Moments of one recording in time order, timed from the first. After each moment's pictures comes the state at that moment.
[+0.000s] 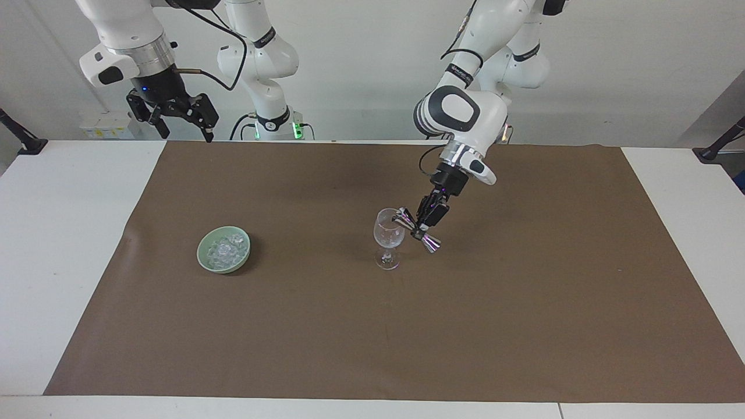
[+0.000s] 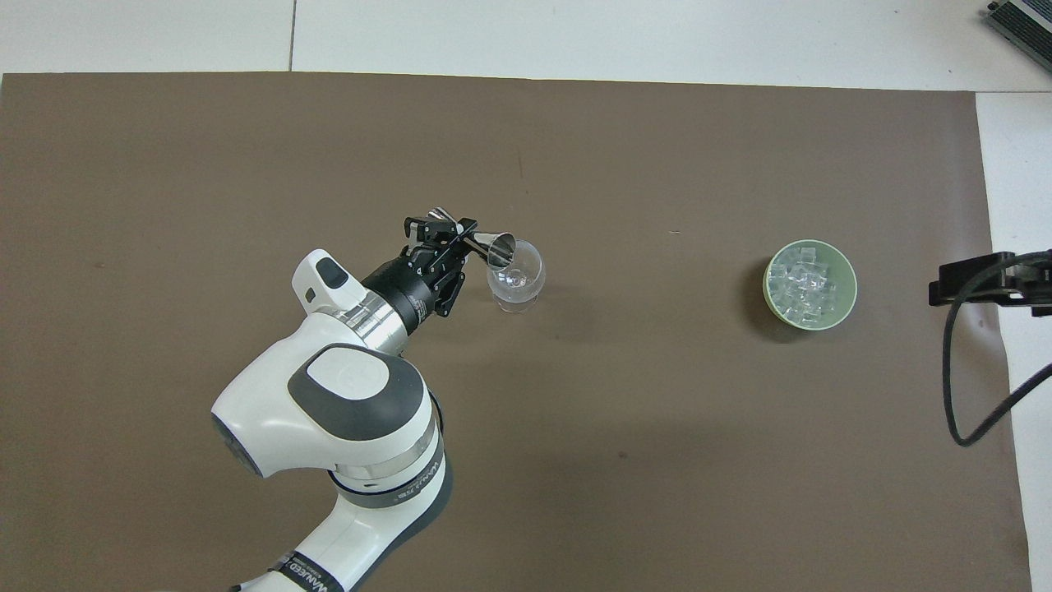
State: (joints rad) left arm -0.52 0.17 -0.16 -1.97 -2.01 3.14 -0.02; right arm 0.06 -0.09 -0.08 -1.60 -0.01 1.51 0.10
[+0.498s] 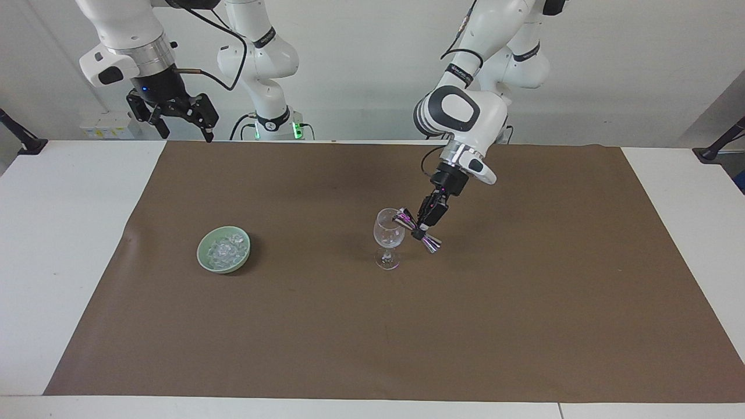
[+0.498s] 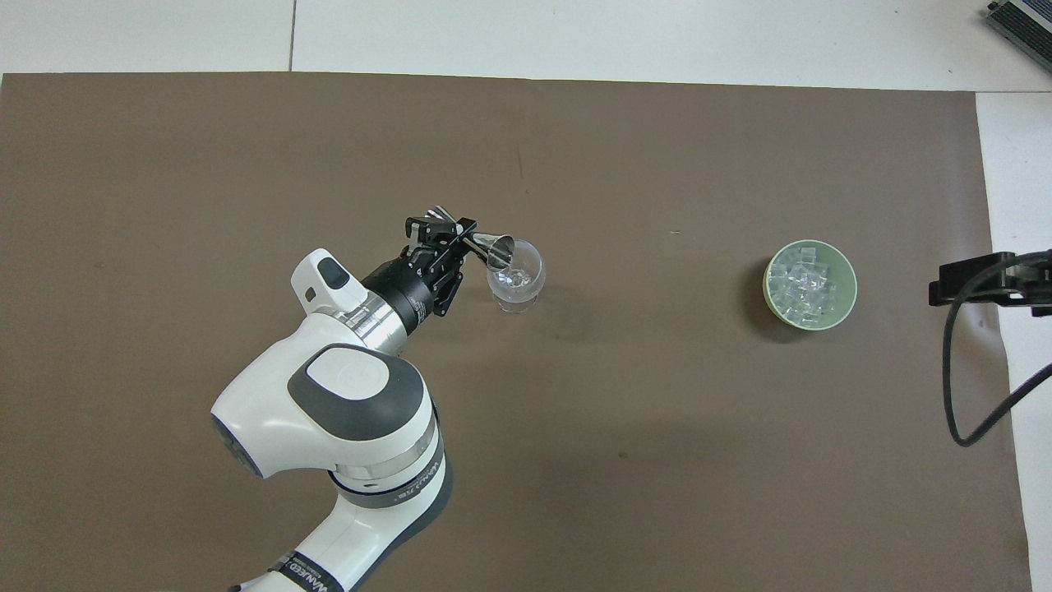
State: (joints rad) left arm -0.52 0.17 -0.16 -1.97 -2.01 3.14 0.03; right arm 0.06 -0.09 -0.08 -1.60 -0.01 1.51 0.10
